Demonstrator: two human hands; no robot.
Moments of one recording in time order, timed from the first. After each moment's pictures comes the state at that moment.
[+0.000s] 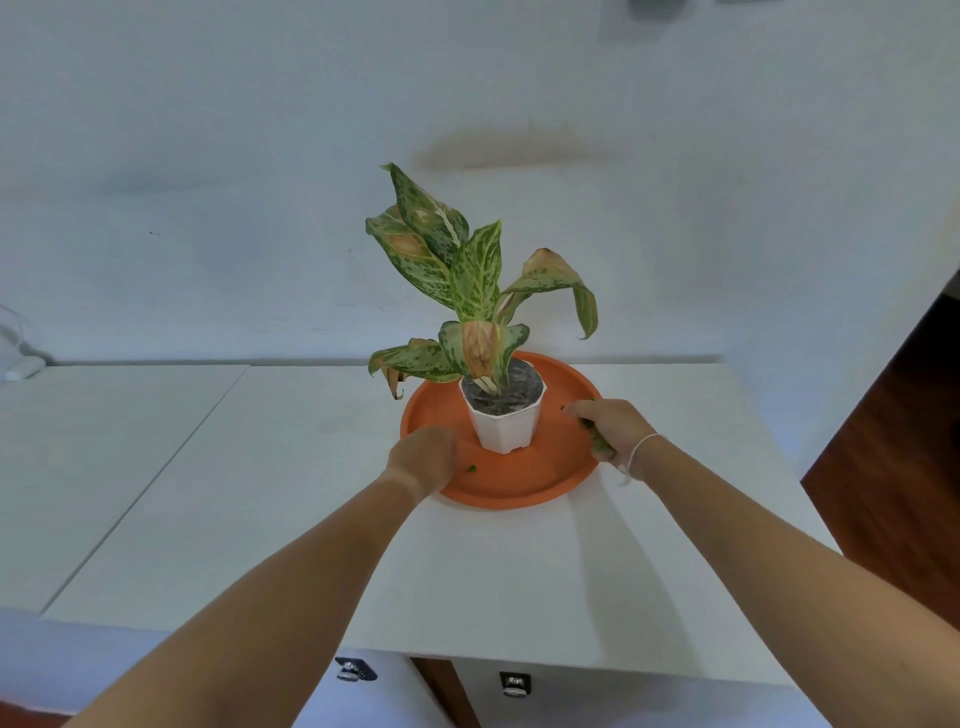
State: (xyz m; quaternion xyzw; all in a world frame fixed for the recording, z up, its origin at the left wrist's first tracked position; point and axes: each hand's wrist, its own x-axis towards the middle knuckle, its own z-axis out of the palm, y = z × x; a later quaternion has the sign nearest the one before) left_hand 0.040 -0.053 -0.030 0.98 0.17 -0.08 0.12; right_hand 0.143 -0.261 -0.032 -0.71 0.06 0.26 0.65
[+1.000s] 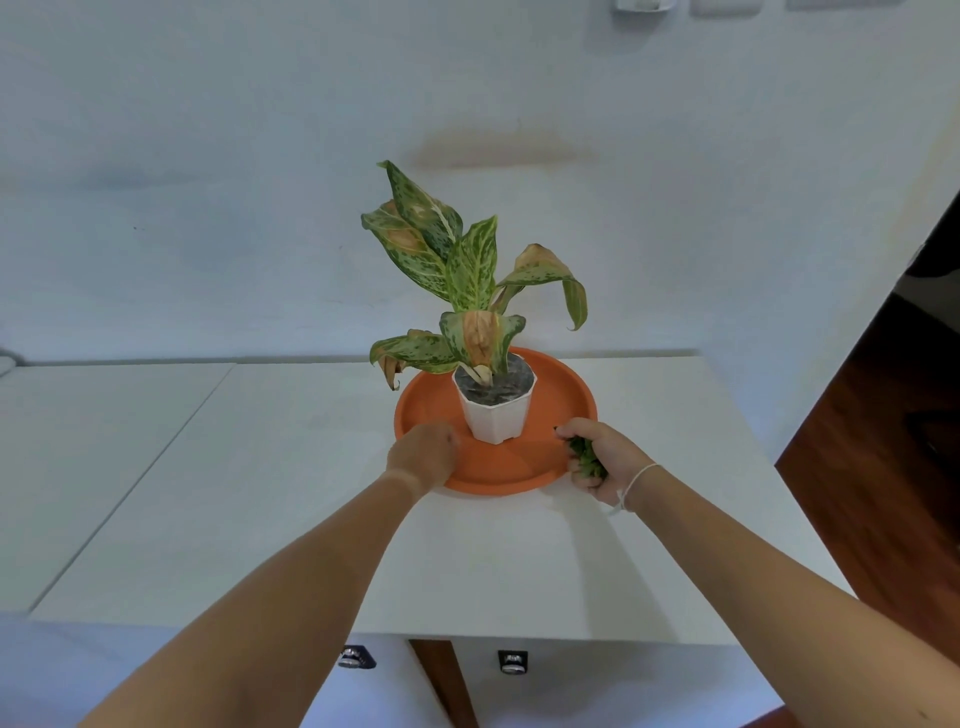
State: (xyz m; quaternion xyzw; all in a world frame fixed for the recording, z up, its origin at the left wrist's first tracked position) left_hand 0.037 -0.055 -0.041 0.97 0.17 -0.03 0.17; right_hand 0.098 -0.269 -0.048 -0.57 0.10 0.35 0.74
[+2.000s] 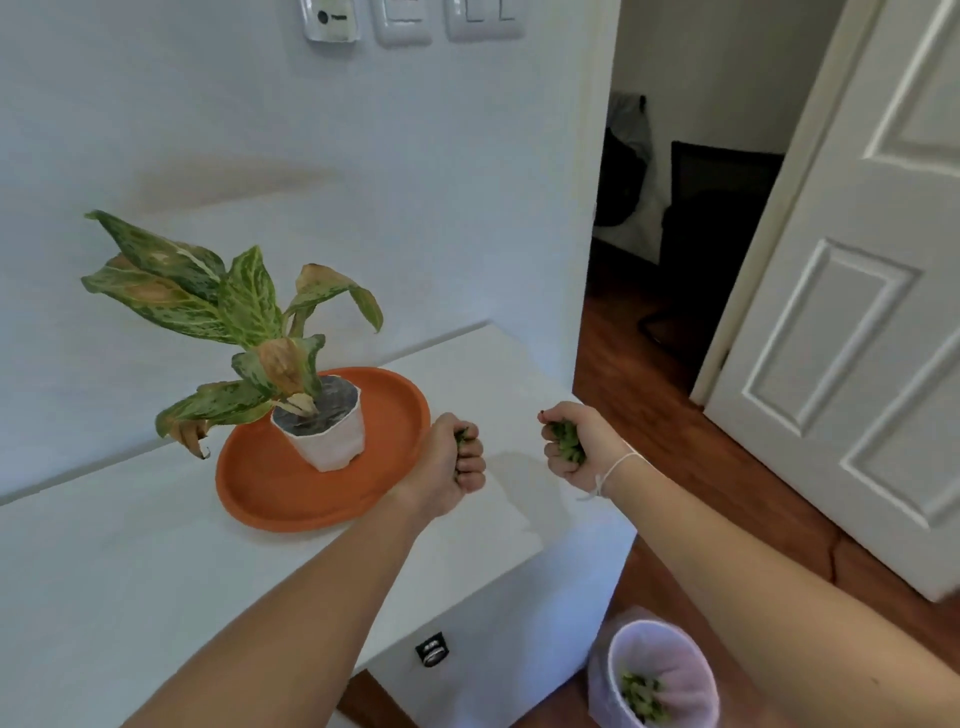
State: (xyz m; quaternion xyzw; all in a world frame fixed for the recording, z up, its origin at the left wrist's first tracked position) left_hand 0.032 -0.215 -0.021 0.55 0.12 -0.29 0.77; right_hand 0.012 -0.391 -0.032 -0.46 0.22 0.14 0.85
